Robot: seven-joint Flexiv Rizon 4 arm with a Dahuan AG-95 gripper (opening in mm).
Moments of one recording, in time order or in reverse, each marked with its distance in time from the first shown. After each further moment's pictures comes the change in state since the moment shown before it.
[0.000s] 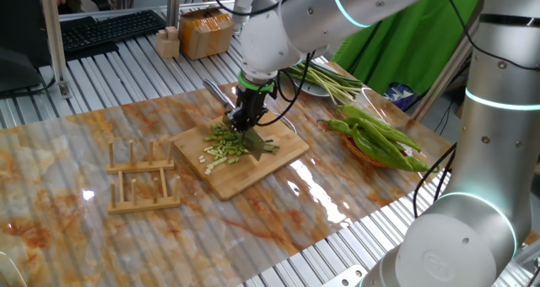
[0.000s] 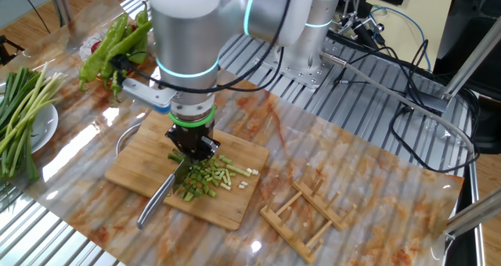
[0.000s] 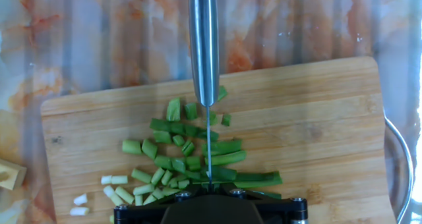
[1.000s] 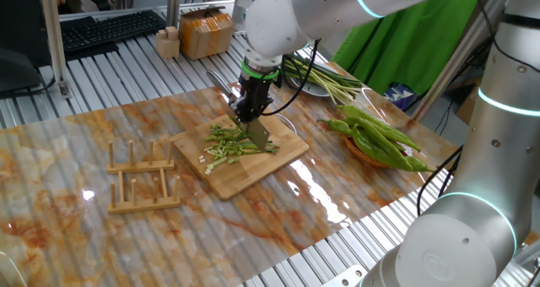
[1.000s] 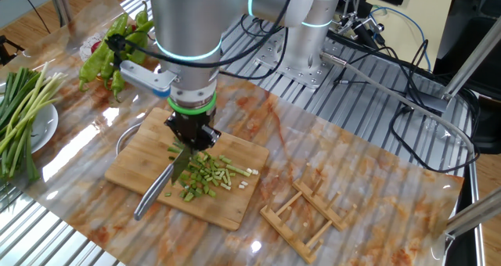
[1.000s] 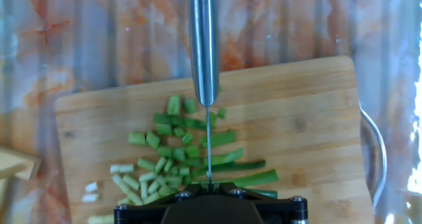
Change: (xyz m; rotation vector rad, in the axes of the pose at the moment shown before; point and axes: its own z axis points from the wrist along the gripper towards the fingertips) arm 0.004 0.001 -0.012 -0.012 -0.012 0.010
